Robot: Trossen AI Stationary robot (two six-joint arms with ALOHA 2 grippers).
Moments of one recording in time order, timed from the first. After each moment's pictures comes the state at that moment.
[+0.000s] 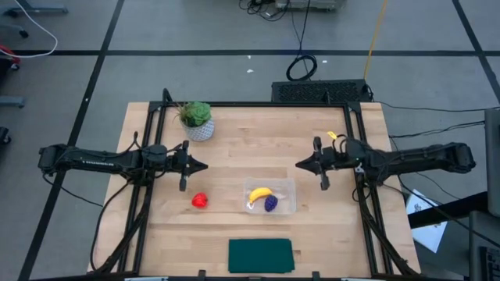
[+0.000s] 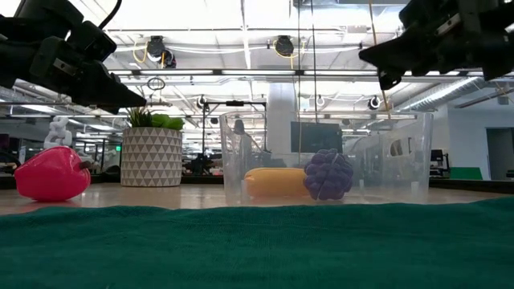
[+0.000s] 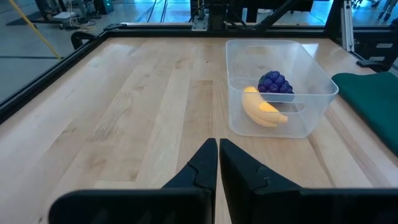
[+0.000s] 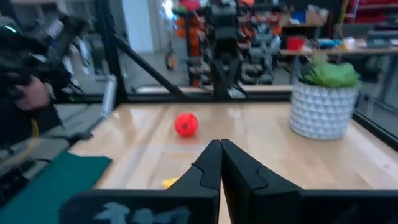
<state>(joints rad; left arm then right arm) 0.06 0.59 0.12 0.18 0.04 0.02 -0.09 0.75 0.19 0.51 -0.18 0.05</state>
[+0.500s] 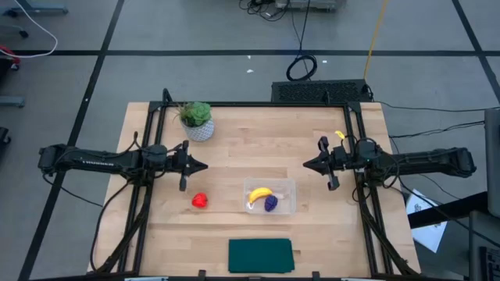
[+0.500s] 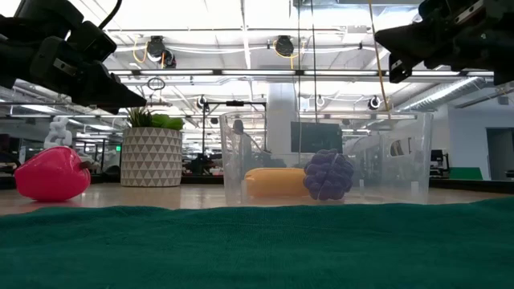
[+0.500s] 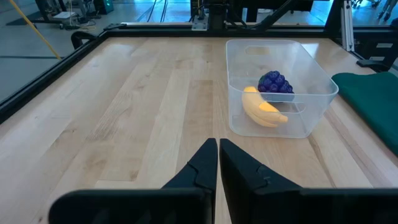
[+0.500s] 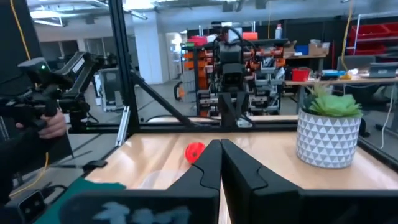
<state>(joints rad) 0.06 0.59 0.12 0.18 0.04 0.02 -0.09 0.60 0.11 0.58 -0.21 0.09</state>
